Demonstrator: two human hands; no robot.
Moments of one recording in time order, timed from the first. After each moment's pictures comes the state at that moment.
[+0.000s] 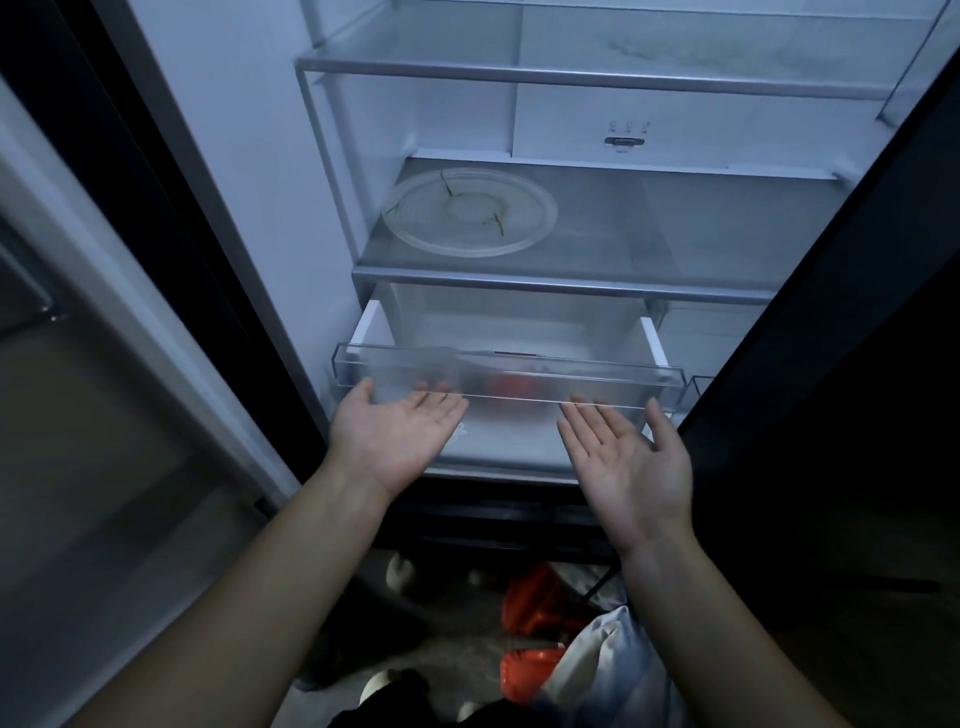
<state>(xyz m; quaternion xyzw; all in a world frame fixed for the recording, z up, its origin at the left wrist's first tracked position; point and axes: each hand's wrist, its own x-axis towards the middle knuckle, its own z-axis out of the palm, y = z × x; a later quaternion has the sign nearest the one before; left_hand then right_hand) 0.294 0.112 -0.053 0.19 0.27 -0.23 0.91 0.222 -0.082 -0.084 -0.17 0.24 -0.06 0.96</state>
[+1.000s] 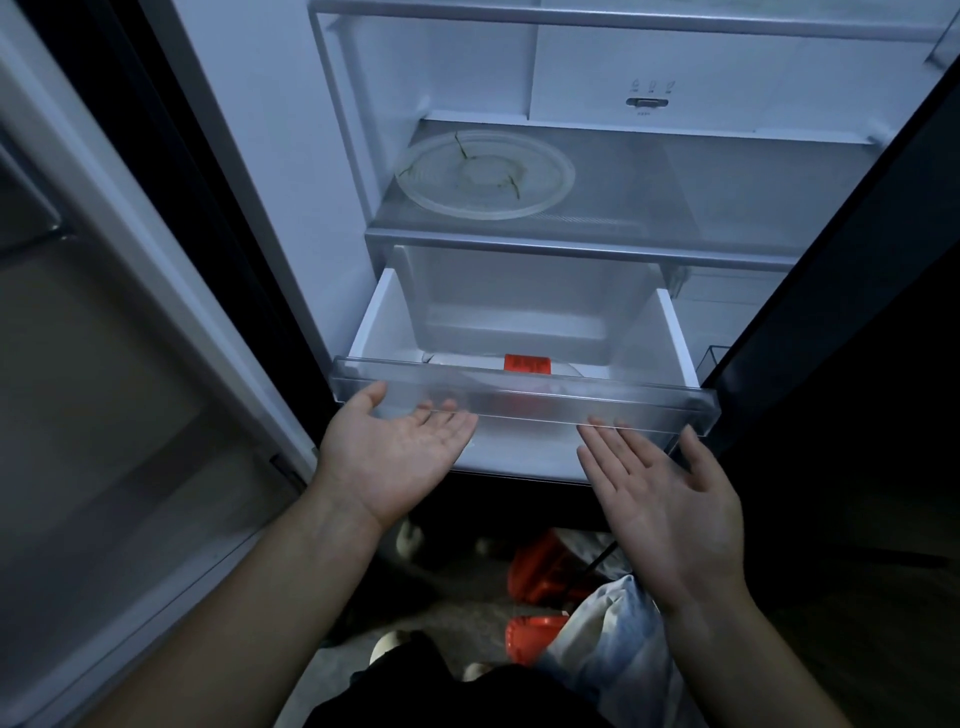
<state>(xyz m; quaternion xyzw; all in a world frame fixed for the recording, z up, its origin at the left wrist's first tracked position) 0.242 0.127 -0.044 0.19 0.31 -0.25 0.90 0.161 -0.079 -0.090 -0.17 0.21 -0.03 0.96</state>
